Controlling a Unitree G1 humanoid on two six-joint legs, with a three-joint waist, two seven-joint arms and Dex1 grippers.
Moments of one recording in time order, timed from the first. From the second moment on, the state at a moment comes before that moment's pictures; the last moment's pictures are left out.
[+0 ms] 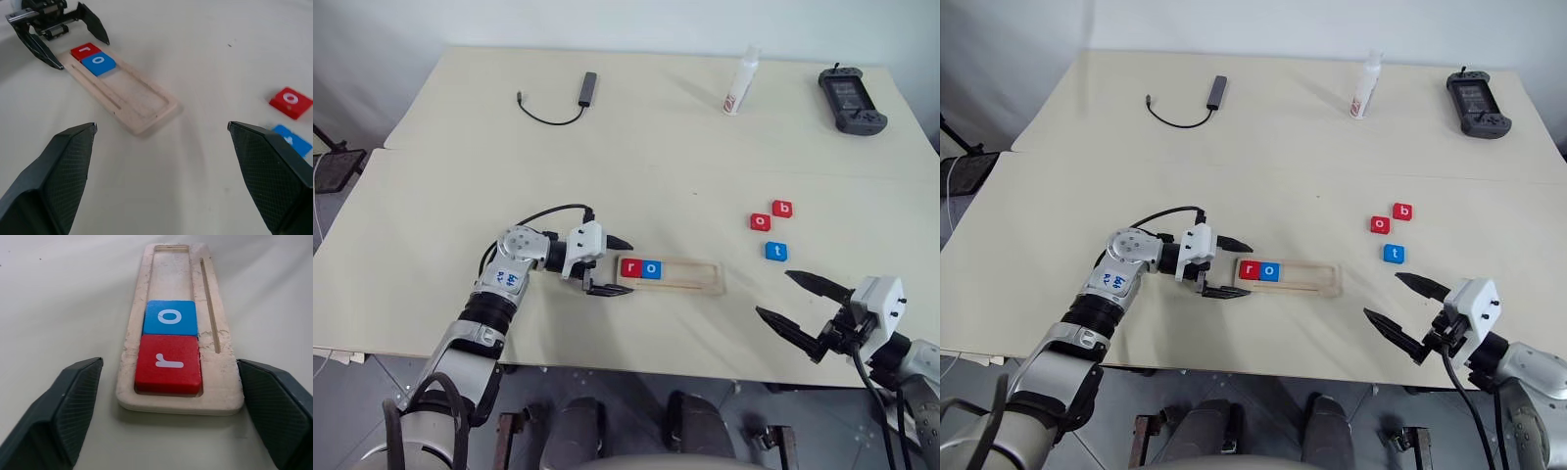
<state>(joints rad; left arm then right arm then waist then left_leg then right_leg) -0.73 0.39 -0.21 0.66 -0.08 -0.25 -1.24 0.30 -0.62 -0.41 -0.36 0.55 0.19 0.92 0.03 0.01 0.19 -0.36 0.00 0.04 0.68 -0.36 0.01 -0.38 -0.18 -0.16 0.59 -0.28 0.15</state>
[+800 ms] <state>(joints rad) -0.16 0.56 0.13 0.14 -0.39 -0.05 -1.10 -0.07 -0.69 -0.40 -0.24 0.50 0.55 0.51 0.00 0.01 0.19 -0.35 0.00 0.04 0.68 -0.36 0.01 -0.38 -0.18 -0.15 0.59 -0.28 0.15</state>
